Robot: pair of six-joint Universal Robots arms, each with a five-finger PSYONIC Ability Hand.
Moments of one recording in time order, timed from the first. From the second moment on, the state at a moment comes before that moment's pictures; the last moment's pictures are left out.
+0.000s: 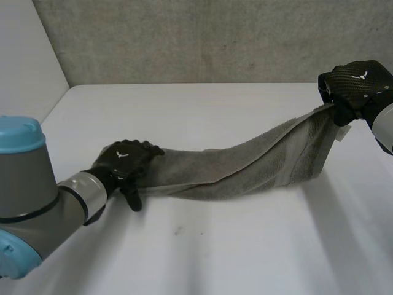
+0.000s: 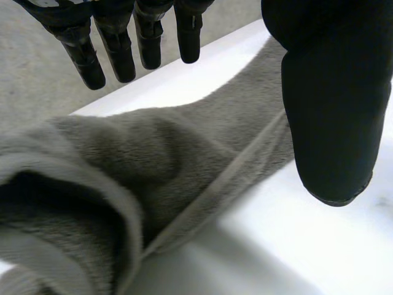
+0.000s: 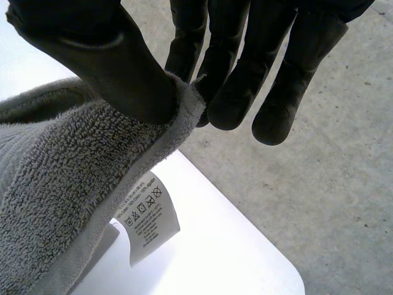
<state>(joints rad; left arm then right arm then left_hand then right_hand) 4.32 -1.86 -1.70 3.16 -1.35 3.37 1.74 -1.44 1.47 0.07 1.33 2.69 0.23 0.24 0.24 0.23 0.06 1.33 1.33 1.33 1.34 1.17</state>
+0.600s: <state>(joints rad) 4.24 -2.12 -1.61 3.31 -1.47 3.37 1.74 -1.43 1.48 0.07 1.33 2.69 0.52 0.52 0.52 0.52 0.35 1.33 1.33 1.33 1.34 1.17</state>
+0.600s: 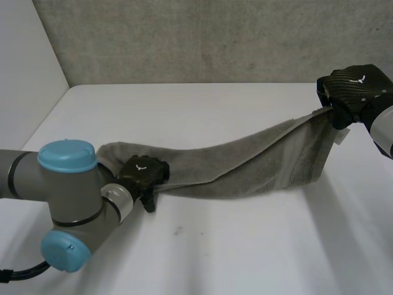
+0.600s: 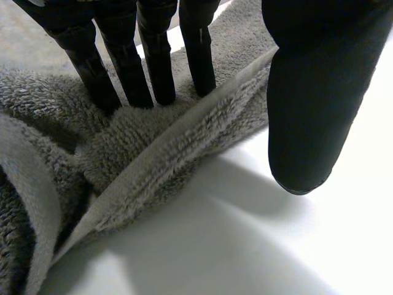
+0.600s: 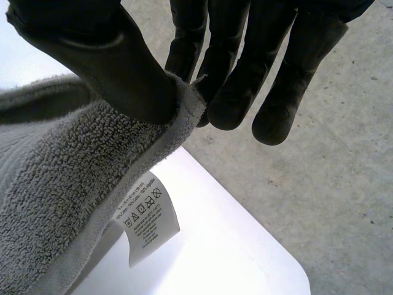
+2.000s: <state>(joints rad) 4.53 -2.12 -1.18 2.82 -1.26 3.60 1.96 -1.01 0.98 0.41 1.37 2.44 1.19 1.22 1.22 1.22 1.03 1.33 1.33 1.33 1.34 1.17</state>
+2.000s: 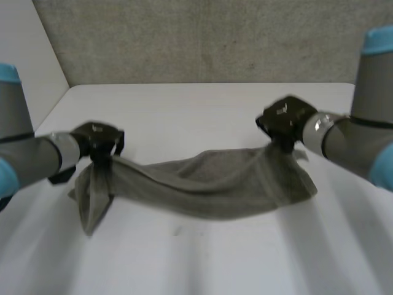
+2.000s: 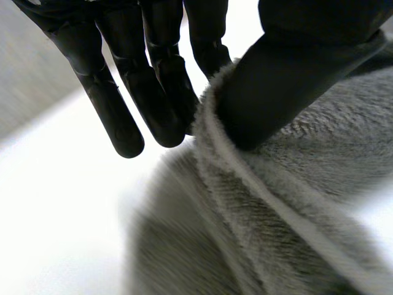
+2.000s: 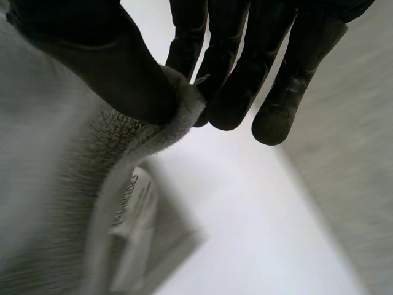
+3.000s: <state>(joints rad) 4.51 -1.86 -1.78 3.12 -1.26 3.77 1.86 -1.22 1.51 0.15 1.30 2.49 1.00 1.00 1.00 1.01 0.83 1.33 1.33 1.33 1.34 1.17</state>
